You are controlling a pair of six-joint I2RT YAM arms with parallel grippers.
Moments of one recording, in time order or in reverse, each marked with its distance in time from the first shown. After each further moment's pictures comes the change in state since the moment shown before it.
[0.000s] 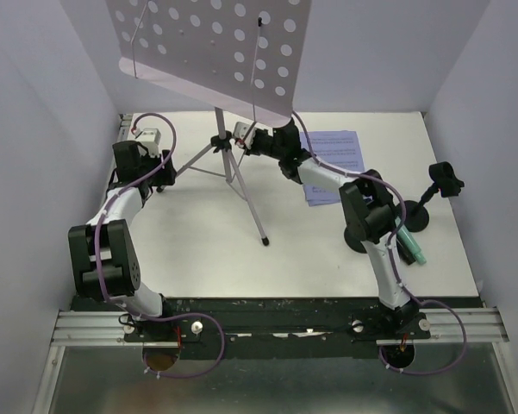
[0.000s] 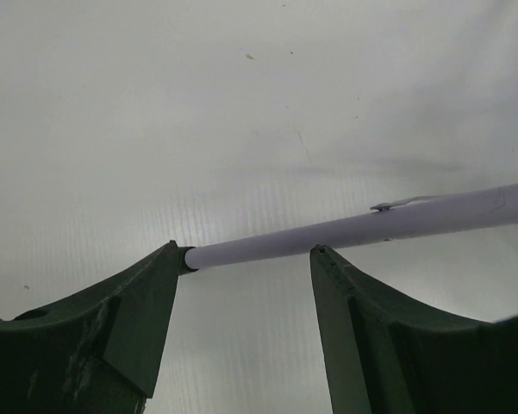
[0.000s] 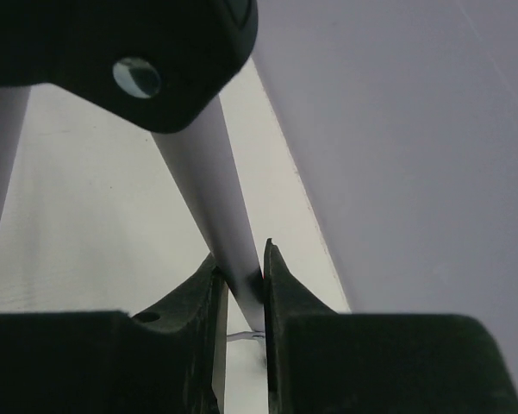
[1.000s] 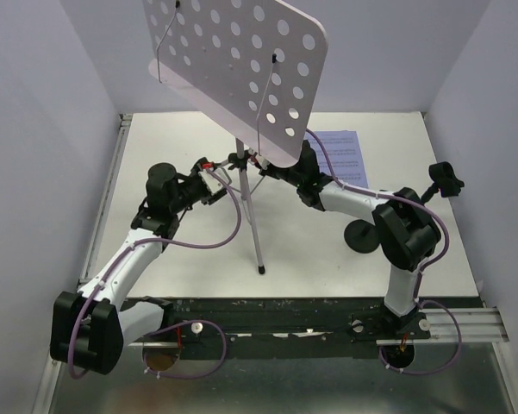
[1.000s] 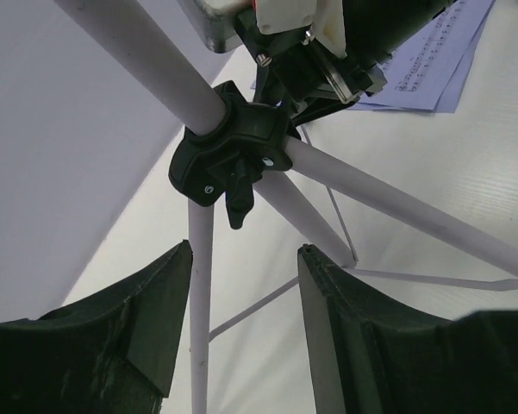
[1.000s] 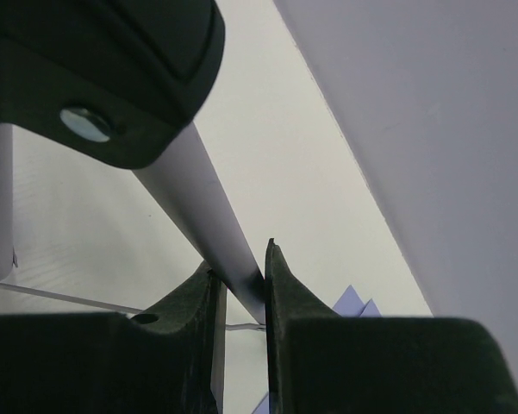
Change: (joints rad) left arm -0.431 -0.443 -0.263 0.216 0.278 0.518; right arm 0.060 -0.438 -0.586 0.029 0.343 0.047
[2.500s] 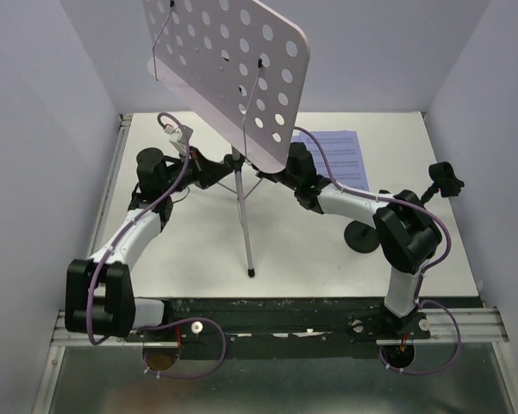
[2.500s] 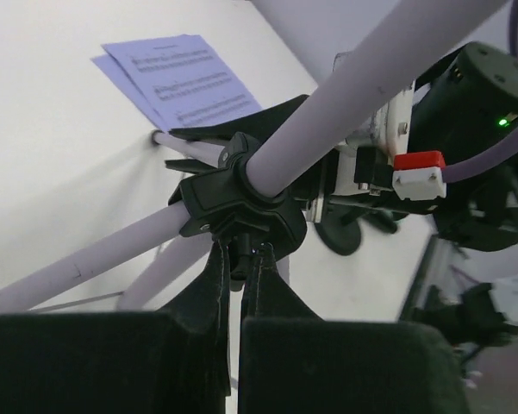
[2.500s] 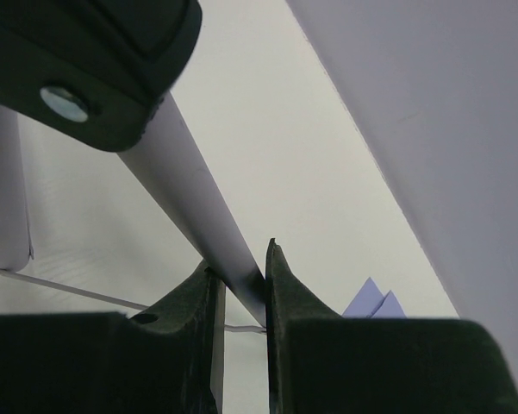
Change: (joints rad) left arm 0.121 0.151 0.076 0.132 0.173 -1.048; right arm 0.037 -0.022 -0.013 -0.028 0.043 0.059
